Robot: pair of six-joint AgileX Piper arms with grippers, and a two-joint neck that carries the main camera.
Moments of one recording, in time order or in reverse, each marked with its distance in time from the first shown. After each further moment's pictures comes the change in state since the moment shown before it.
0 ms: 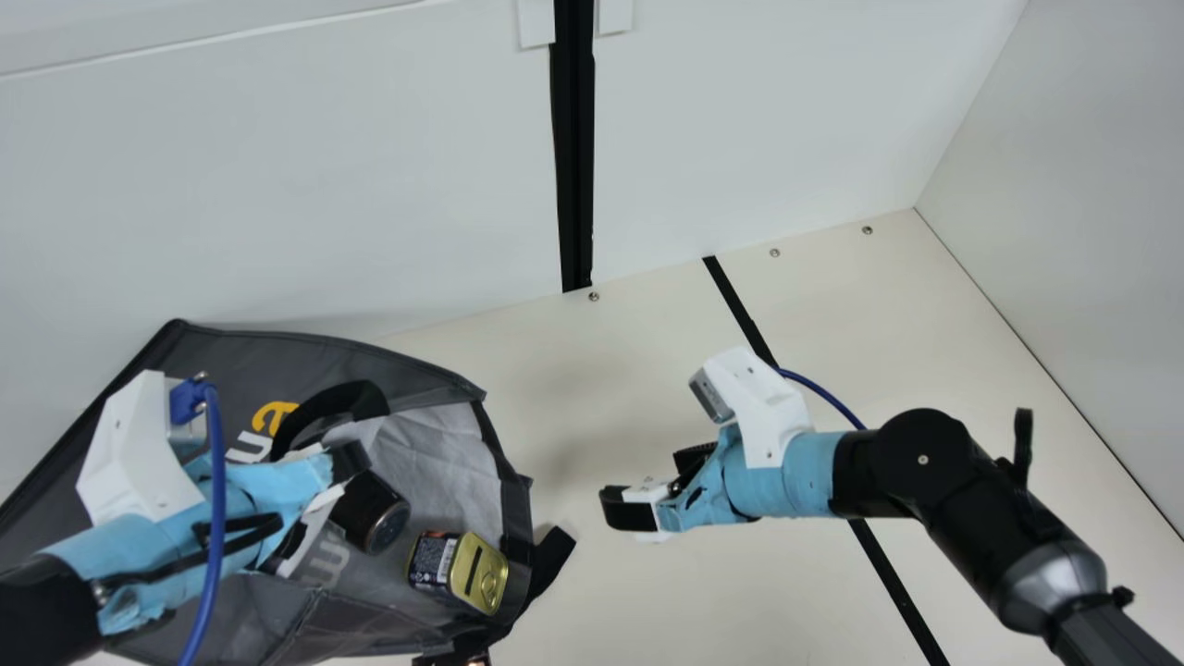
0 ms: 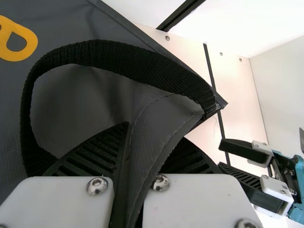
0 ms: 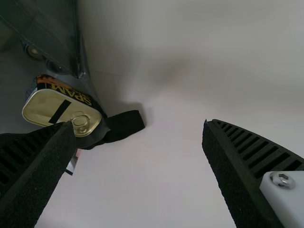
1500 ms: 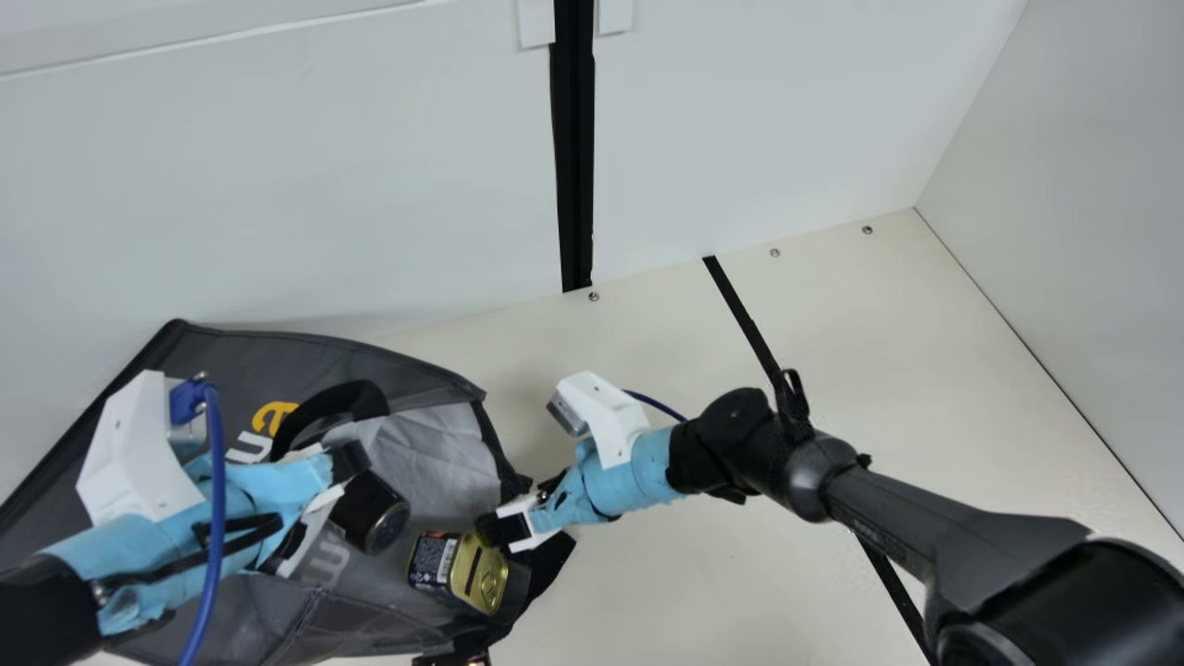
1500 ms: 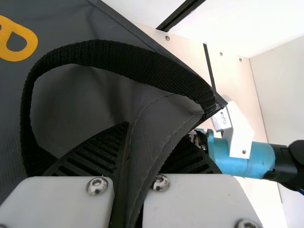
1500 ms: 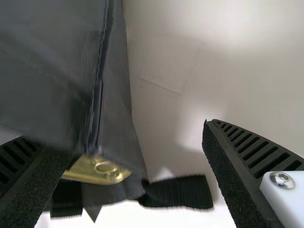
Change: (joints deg) left arm 0.0 0.0 0.0 0.0 0.0 0.0; right arm 15.0 26.5 -9.0 21.3 -3.1 -16.3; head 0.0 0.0
